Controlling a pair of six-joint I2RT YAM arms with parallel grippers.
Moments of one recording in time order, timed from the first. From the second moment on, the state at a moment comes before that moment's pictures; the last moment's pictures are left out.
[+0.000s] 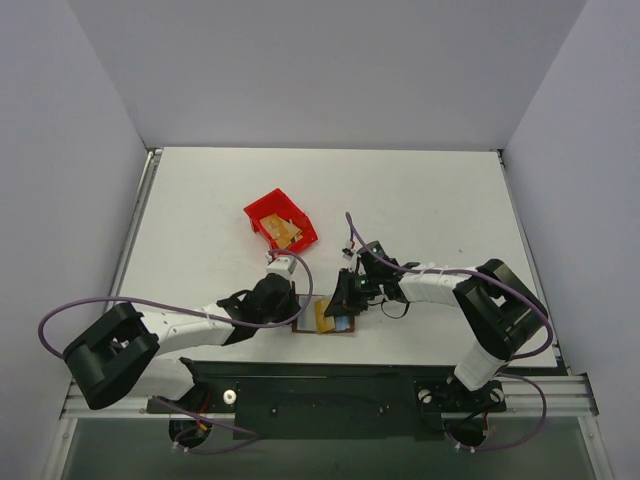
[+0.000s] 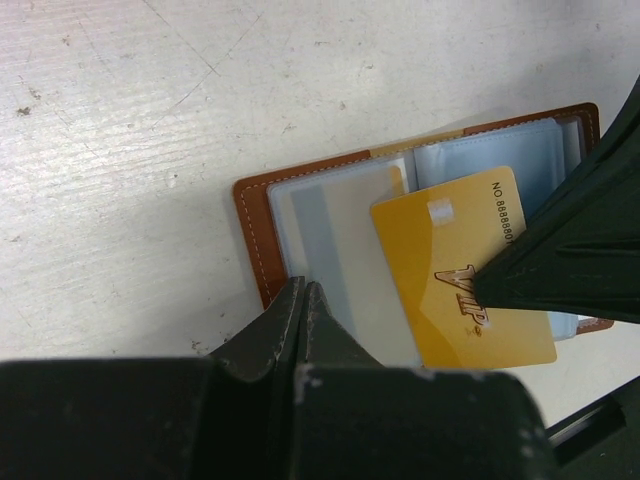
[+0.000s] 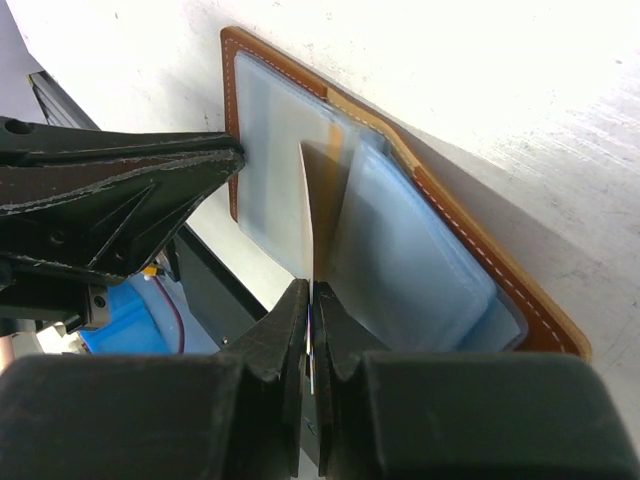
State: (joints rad) left arm -0.88 1.32 0.45 0.12 -0.18 -0.67; right arm 0.66 1.65 0.67 0.04 -0.56 0.78
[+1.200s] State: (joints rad) left arm -0.88 1.33 0.44 0.15 -0.18 -0.67; right arm 0.57 1.59 0.58 0.18 -0.62 0.88
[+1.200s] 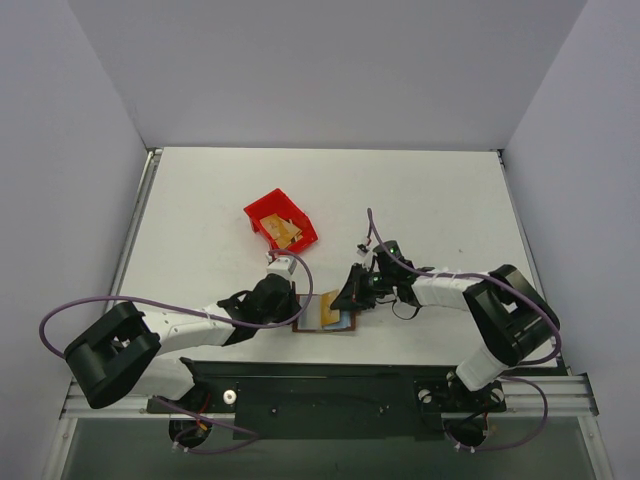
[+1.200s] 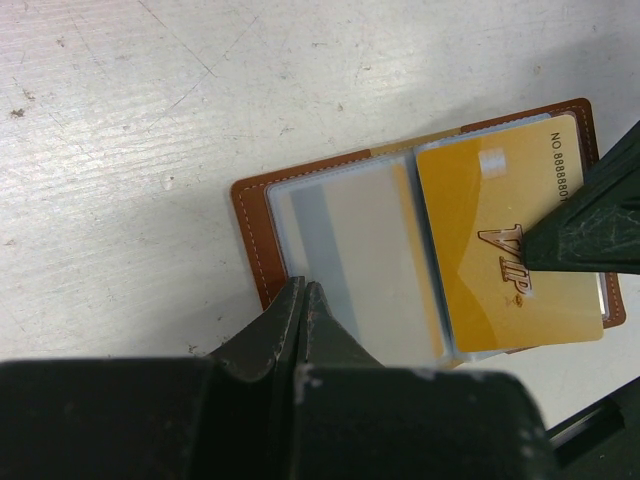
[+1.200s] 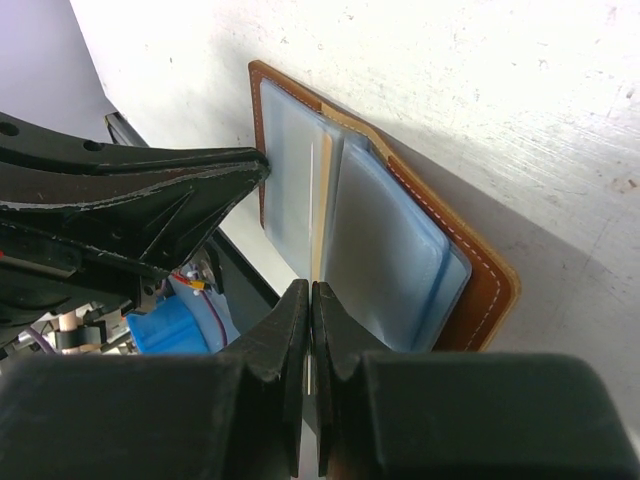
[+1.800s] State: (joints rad) left arm -0.88 1.33 0.44 0.15 -0.18 -0.67; right arm 0.57 1.63 0.58 0.19 -0.63 0.89
